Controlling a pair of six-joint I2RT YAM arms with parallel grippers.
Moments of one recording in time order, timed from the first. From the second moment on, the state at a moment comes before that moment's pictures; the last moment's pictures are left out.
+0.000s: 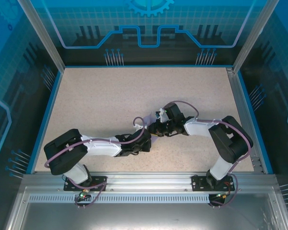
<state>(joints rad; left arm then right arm) -0.97 1.58 0.67 -0.01 -0.16 -0.87 0.57 1.68 0.78 0.02 -0.68 0.83</state>
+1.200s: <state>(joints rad) -0.73 1.57 0.50 0.30 0.34 -0.79 0.58 1.53 0.73 -0.05 -0.59 0.78</state>
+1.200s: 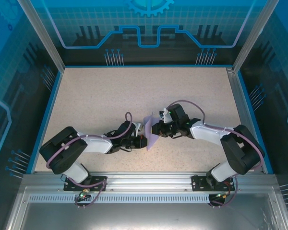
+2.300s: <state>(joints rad) -0.67 1.67 0.53 0.32 0.49 -0.86 0.57 1.78 0.83 0.05 -0.63 0.82</state>
